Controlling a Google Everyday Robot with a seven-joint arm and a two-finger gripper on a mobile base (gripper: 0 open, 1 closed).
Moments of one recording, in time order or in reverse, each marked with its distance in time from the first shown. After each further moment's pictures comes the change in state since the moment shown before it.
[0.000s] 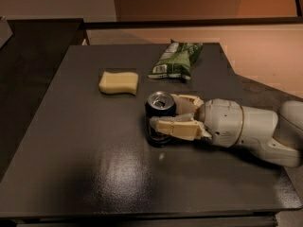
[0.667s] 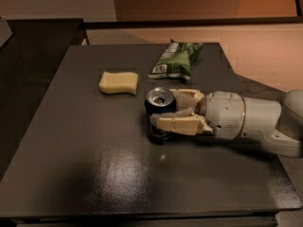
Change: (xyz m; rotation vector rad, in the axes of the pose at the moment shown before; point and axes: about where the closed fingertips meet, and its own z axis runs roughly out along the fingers) arm -0.009 -0.002 0.002 -0.017 0.046 -0.046
